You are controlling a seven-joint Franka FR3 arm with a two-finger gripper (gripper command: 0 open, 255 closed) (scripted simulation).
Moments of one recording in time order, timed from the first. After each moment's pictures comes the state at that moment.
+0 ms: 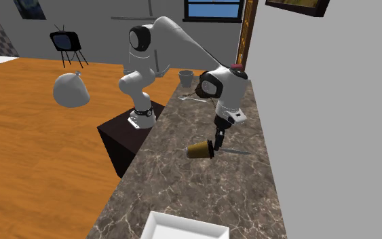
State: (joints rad) arm 0.04 0.35 -0.13 -1.75 -0.08 2.01 -0.49
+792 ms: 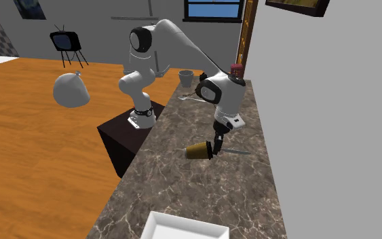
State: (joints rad) arm 0.04 0.38 -0.14 -1.78 -0.08 2.06 -0.49
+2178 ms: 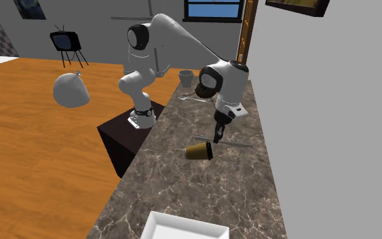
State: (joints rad) arm 0.04 0.33 -0.14 -1.71 -0.08 1.95 -0.50
